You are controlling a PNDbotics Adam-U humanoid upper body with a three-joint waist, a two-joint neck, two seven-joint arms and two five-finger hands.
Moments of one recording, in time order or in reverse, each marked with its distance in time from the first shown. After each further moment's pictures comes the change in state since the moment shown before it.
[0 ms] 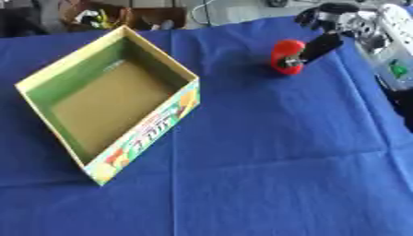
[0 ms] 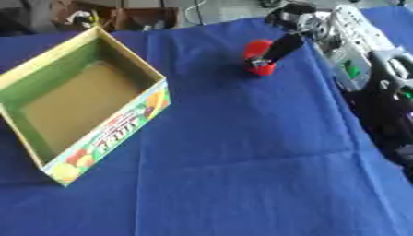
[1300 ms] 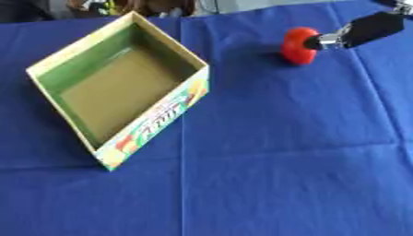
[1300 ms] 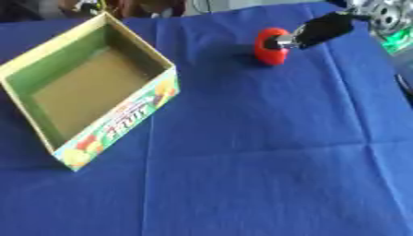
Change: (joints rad) left arm 0.008 0.009 0.012 0.000 -0.007 -0.004 0.009; right arm 0.157 -0.161 -0.048 -0.346 -0.058 0.016 -0.055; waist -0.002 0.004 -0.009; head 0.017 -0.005
